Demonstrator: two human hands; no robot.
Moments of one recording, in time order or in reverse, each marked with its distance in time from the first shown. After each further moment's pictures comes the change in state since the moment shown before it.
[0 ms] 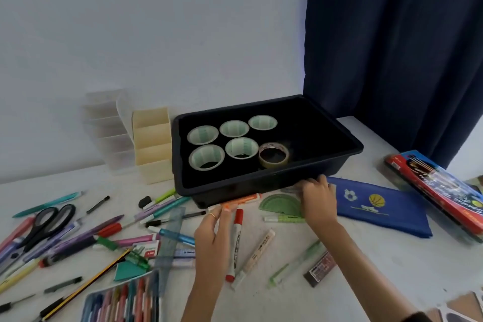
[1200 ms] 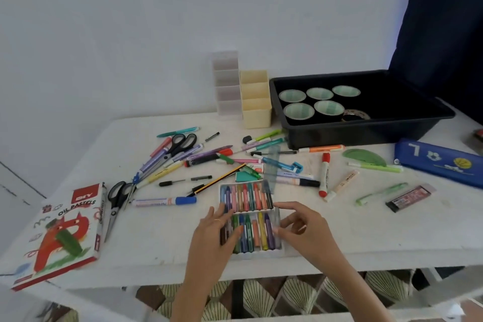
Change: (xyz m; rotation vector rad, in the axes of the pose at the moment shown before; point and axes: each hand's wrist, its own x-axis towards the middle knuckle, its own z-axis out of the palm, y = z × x) left_hand -0.116 -0.070 -0.236 0.772 -0.125 0.041; right_hand -0.244 -0.169 -0.021 1.067 -0.369 -0.188
